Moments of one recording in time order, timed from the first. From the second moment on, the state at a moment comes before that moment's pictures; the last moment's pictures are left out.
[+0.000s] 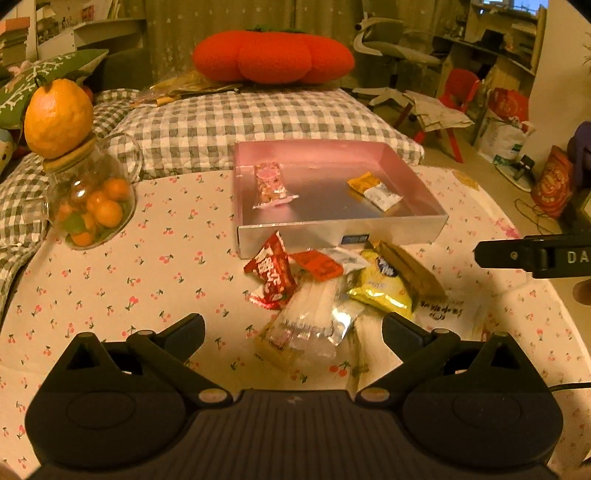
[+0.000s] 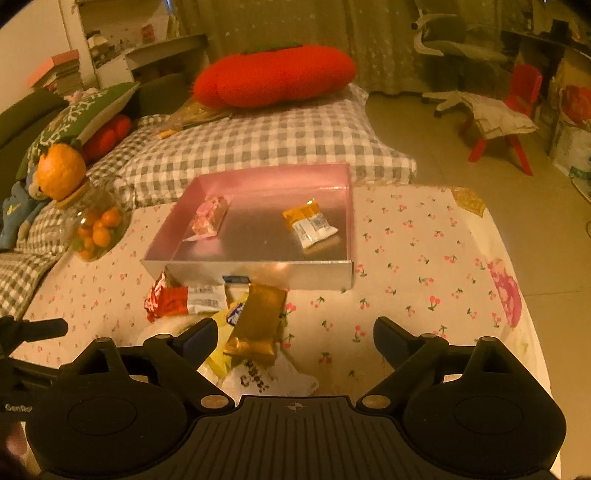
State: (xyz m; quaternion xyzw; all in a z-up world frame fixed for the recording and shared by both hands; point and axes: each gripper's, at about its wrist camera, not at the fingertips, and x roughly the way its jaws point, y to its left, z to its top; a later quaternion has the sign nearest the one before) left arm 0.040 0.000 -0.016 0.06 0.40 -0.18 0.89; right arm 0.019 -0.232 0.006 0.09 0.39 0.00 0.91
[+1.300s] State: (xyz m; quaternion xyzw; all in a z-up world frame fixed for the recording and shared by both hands) left arm -0.003 -0.039 -0.083 0.11 0.40 -0.28 0.87; right arm -0.011 -0.239 -0.091 -0.01 0.41 0.07 0.91
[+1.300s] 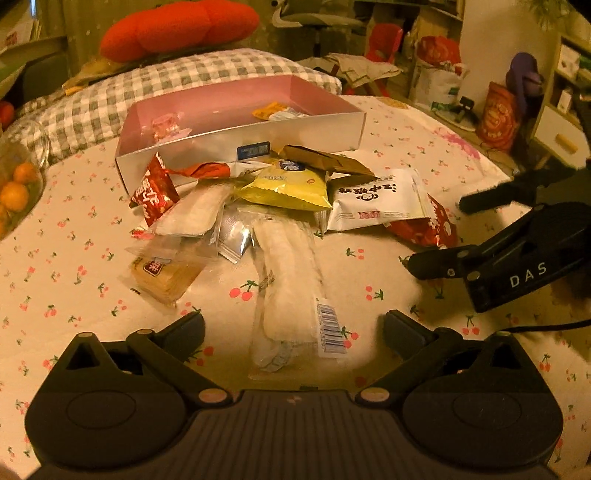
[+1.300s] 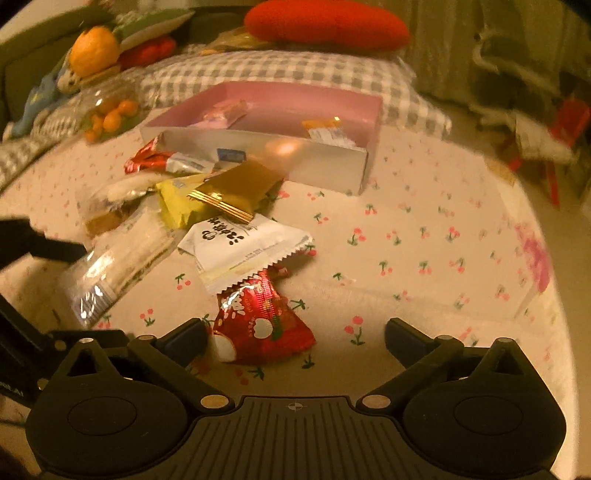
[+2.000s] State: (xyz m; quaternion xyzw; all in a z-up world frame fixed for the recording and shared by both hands) left arm -0.001 -0.046 -0.074 0.11 0.38 -0.29 0.87; right arm 0.001 -0.226 -0.080 -0.02 0.43 0.08 0.90
